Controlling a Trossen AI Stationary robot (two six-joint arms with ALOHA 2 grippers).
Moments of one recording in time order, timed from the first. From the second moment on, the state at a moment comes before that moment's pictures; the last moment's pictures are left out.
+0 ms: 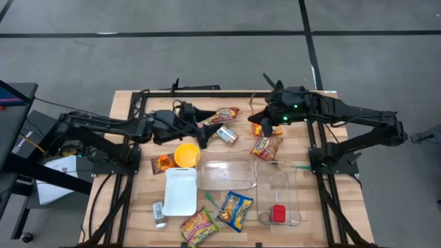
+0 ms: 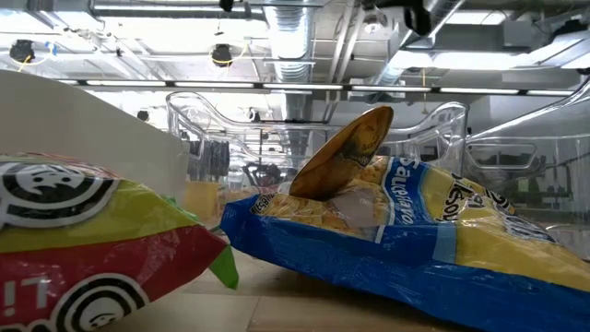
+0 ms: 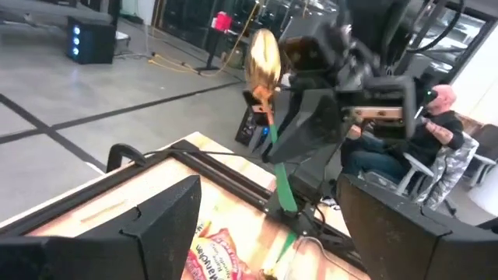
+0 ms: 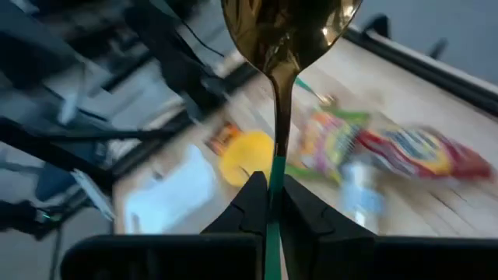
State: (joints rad) left arm -0.08 1.29 1.12 0.09 -0.47 -0.40; right arm -0.14 1.18 1.25 -0.56 0.00 0.54
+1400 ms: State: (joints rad) left arm -0.04 1.30 1.12 0.03 -0.59 -0.54; right arm -0.06 1.59 1.64 -0.72 0.01 0.50
